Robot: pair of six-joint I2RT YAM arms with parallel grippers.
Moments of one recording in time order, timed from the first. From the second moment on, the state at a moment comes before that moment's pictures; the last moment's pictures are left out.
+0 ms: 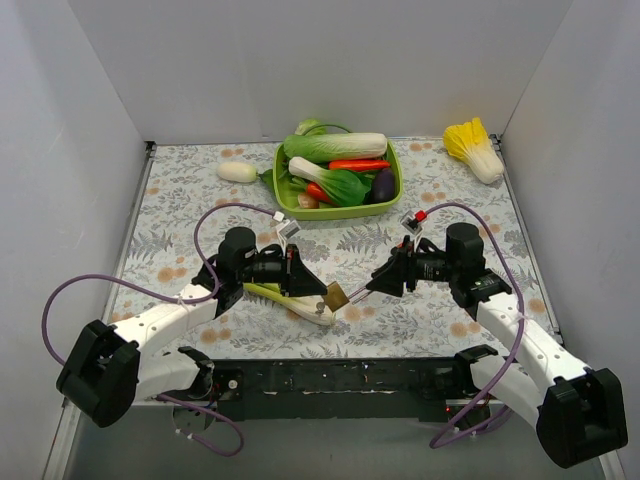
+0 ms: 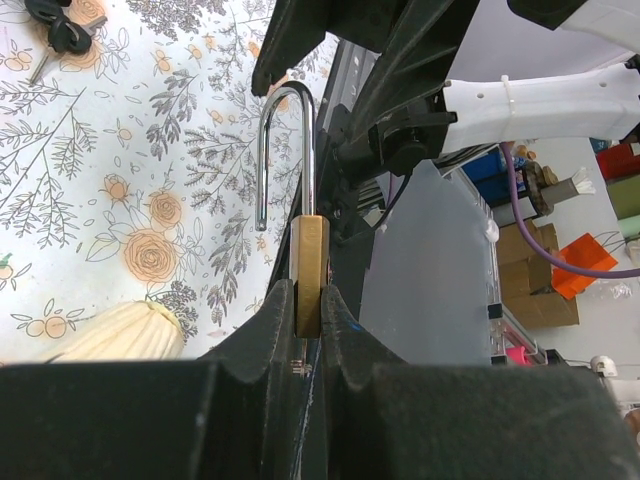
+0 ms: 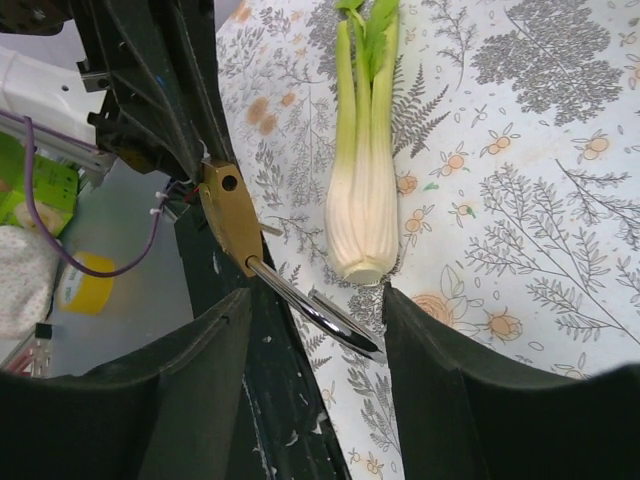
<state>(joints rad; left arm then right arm) -0.60 1.14 0.54 0.34 0.90 -0.61 0.35 0.92 0.51 0.00 -0.98 0.31</state>
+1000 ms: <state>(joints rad) -0.56 1.14 0.54 0.39 0.94 -0.64 0.30 0.92 0.41 0.14 -0.98 0.29</state>
